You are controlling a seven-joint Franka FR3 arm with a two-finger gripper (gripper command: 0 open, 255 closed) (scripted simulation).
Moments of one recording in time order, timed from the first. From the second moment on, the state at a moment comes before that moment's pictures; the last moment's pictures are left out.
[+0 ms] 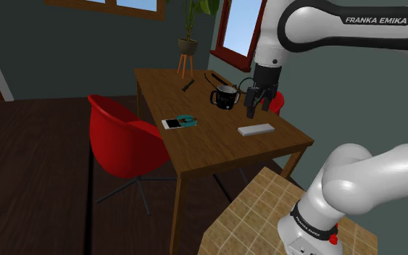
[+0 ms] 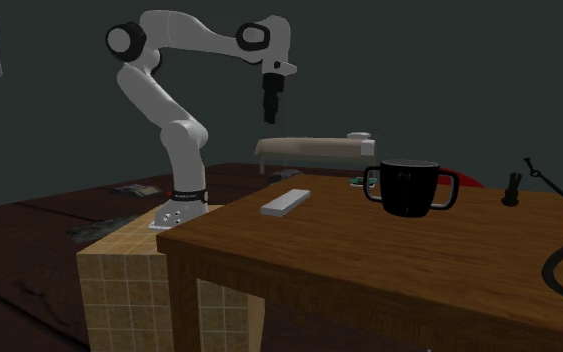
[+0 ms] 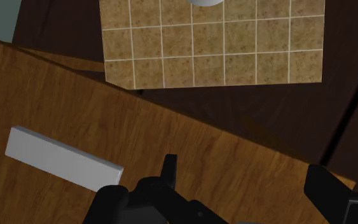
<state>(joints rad) 0.02 -0.74 0.01 -2.44 -0.02 1.60 0.13</state>
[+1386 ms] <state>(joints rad) 0.09 -0.61 -0.61 -2.60 -0.41 2.04 -0.92</state>
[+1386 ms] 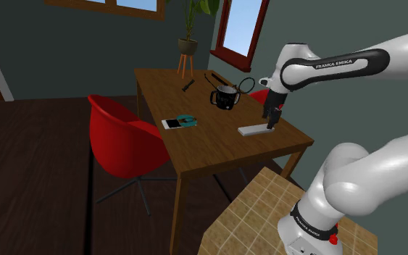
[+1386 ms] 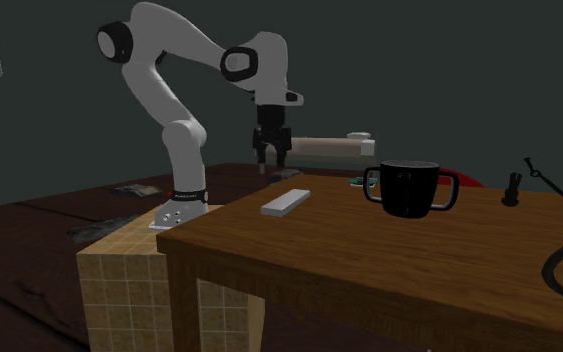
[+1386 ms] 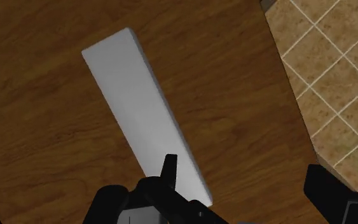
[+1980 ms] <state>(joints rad) 0.28 -0.32 -0.91 -2.48 -0.33 2.28 -1.37</state>
